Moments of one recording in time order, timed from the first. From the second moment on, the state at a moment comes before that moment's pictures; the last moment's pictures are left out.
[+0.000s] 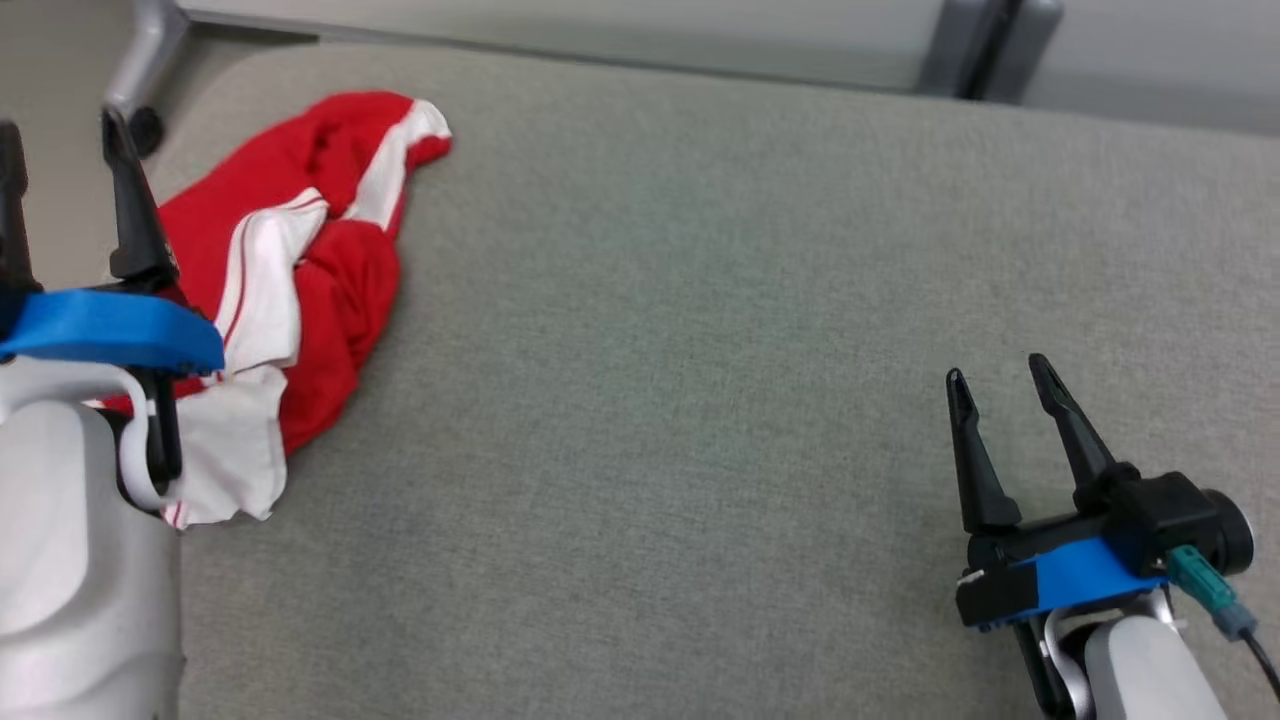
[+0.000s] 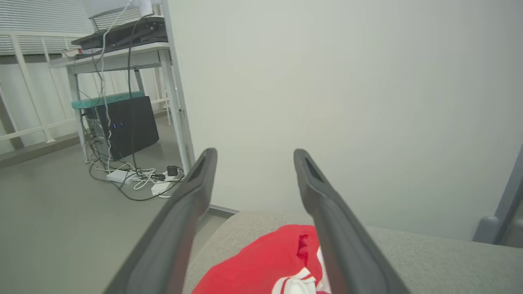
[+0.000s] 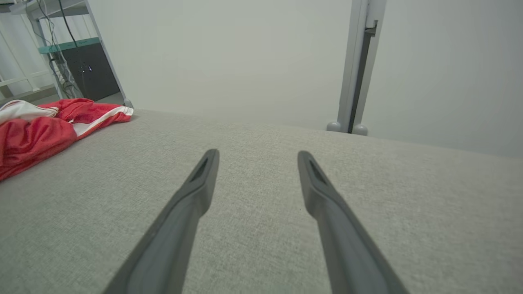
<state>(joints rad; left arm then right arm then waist) -0.58 0.22 0.08 0.44 -0.20 -0.04 -0.22 -0.18 -0.05 0.01 0.17 0.04 0.13 -0.25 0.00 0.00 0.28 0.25</state>
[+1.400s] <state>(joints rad) -0.94 0.33 -0.07 0.89 -0.21 -0.12 -0.21 -0.19 -0.05 0.00 0.13 0.08 0.13 -0.25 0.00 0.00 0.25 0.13</state>
